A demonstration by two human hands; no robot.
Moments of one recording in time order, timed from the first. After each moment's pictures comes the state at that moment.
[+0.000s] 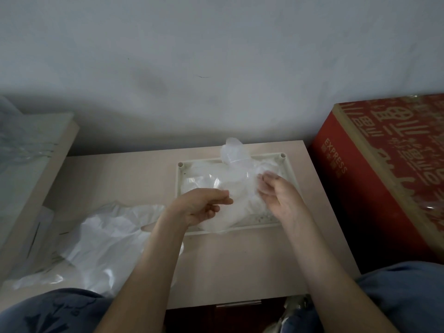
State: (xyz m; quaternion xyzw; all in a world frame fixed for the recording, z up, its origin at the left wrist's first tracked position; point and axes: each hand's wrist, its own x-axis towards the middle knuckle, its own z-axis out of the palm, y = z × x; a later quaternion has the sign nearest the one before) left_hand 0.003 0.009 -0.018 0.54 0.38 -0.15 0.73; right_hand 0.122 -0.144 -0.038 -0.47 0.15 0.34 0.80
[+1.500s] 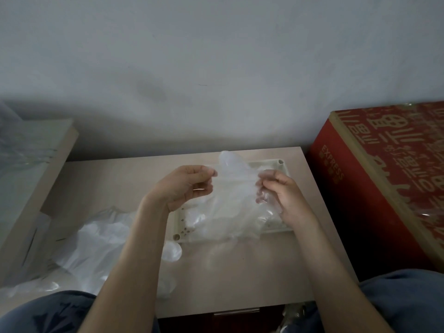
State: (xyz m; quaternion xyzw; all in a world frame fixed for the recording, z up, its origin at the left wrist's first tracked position) left_hand 0.010 0.042 0.014 0.60 0.24 -0.03 0.77; right_hand 0.123 -0.161 -0.022 -0.56 -0.05 0.33 0.76
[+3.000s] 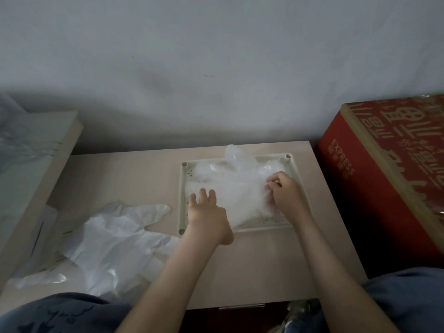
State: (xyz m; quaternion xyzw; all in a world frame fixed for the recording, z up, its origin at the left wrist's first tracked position) left_hand -0.006 -0.032 -0.002 0.93 0.18 -0.33 -0.03; right_hand 0.131 -0.157 -0.060 -0.85 -0.10 0.18 0.49
